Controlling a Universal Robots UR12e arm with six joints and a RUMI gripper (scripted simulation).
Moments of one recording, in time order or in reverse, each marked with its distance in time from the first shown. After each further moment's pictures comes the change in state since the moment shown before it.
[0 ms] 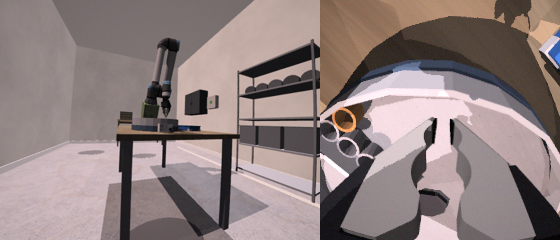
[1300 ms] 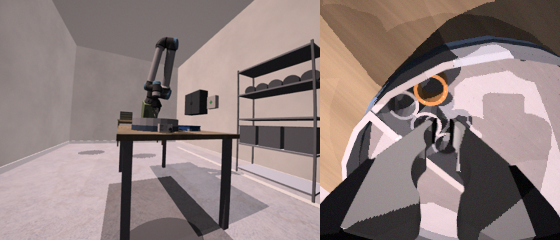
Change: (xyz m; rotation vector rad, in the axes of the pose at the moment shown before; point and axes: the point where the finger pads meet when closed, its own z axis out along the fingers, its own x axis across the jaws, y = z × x) arm -0.099 0.038 0.000 0.005 0.013 -0.005
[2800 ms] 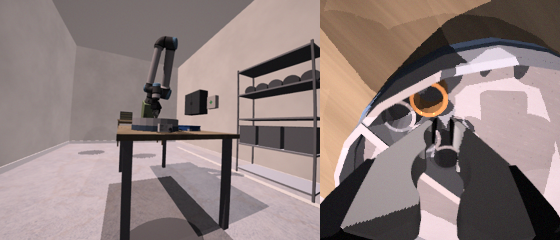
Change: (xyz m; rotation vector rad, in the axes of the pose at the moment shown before) arm 0.000 0.000 0.023 0.000 0.000 0.000
